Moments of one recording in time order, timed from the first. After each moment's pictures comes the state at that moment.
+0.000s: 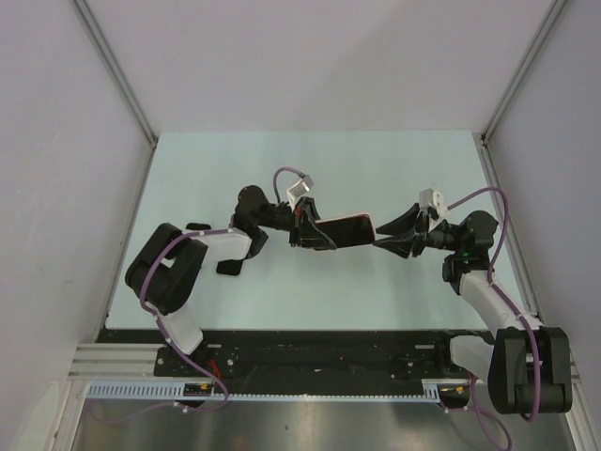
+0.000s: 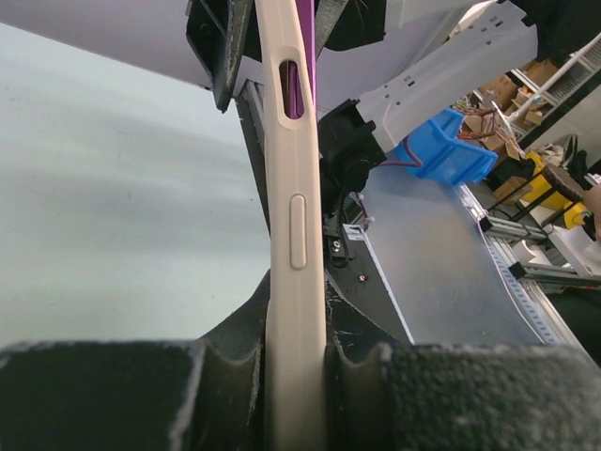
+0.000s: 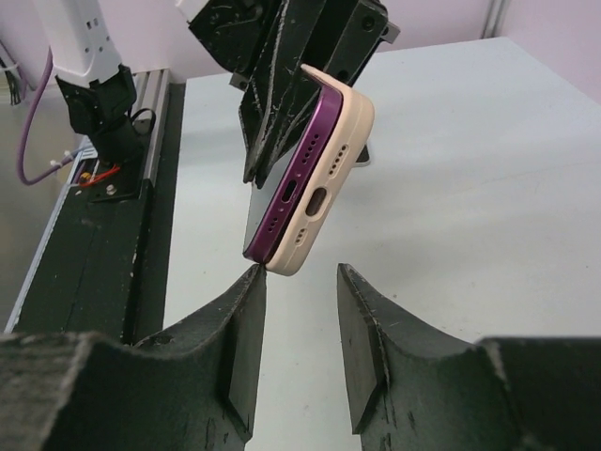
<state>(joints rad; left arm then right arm) -0.55 1.74 0.85 1.14 1.29 -0.74 0.02 1.08 0.47 0.85 -1.35 0.25</state>
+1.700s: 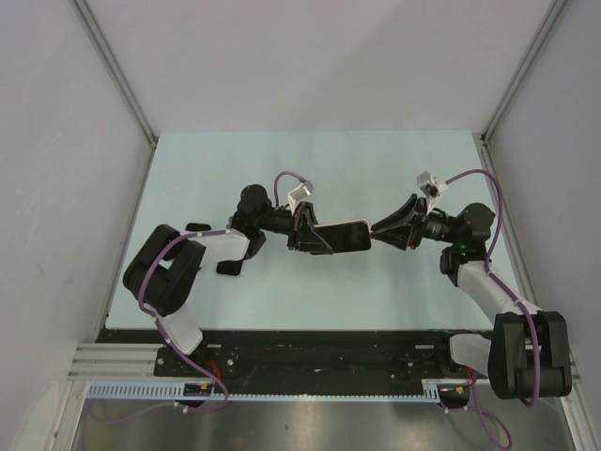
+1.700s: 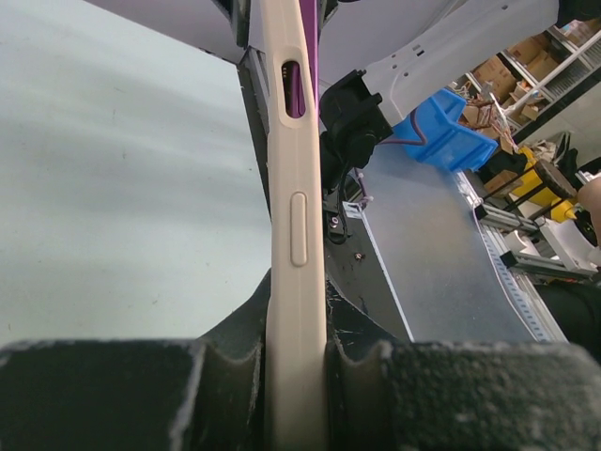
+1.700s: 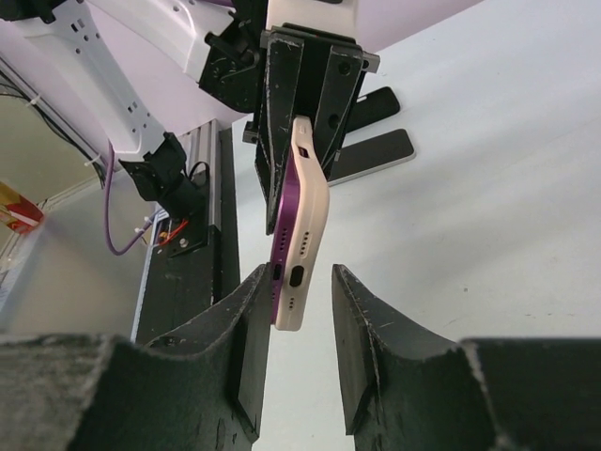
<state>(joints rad) -0.54 1.73 0.83 0.97 1.30 -0.64 0.04 1.16 0.52 0.90 -1.32 0.59</state>
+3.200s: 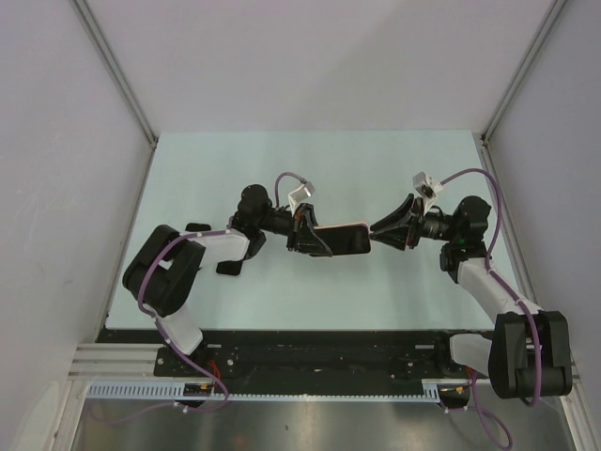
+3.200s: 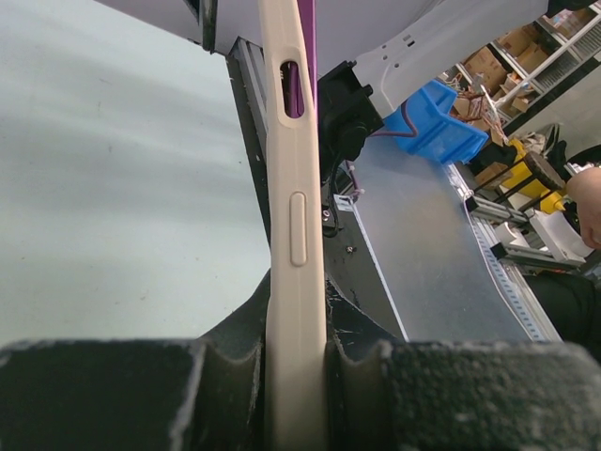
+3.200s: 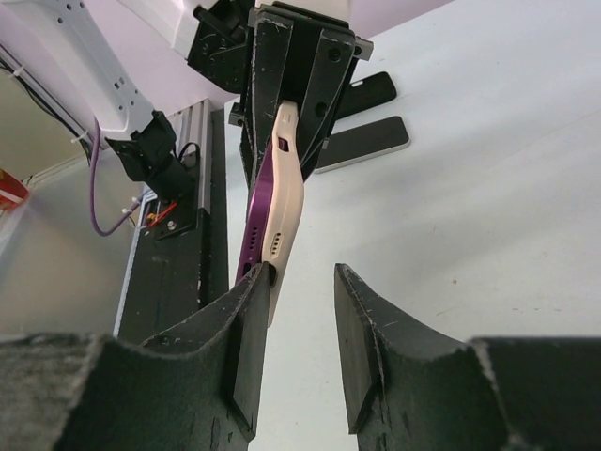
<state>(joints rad) -0.55 1.72 0.83 0.95 1.33 -0.64 0.05 1.17 0.56 0.75 -1.34 0.44</state>
